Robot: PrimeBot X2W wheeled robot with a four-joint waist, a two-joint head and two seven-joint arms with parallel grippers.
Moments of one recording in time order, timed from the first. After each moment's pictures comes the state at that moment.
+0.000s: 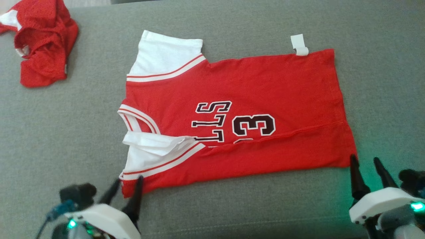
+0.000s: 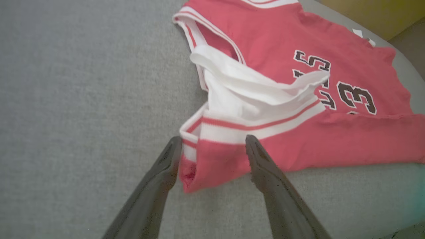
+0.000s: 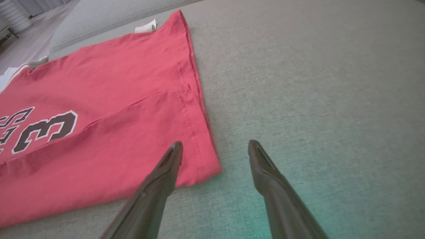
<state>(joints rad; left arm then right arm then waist) 0.13 0.36 -0.42 -0.09 -0.68 0.26 0.07 0.05 -0.04 -0.15 0.19 0.25 0.12 0.10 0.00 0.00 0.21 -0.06</state>
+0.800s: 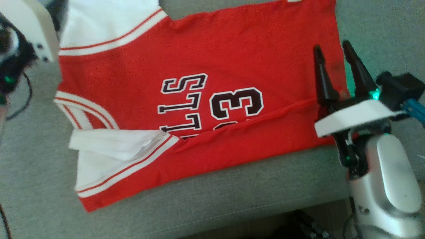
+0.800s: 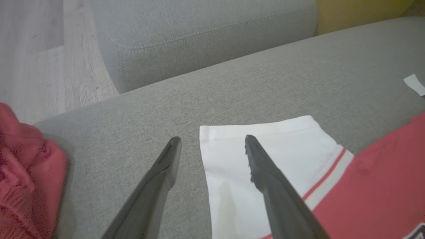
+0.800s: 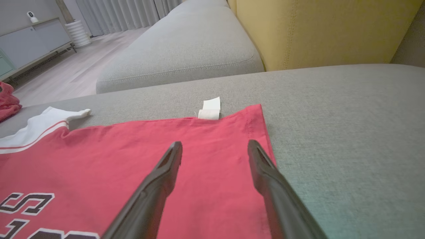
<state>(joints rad) -0.83 0.57 -0.41 0.15 -0.60 0.05 0.52 -0.34 -0.04 0.07 0.07 0.22 0.12 0.05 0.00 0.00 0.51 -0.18</state>
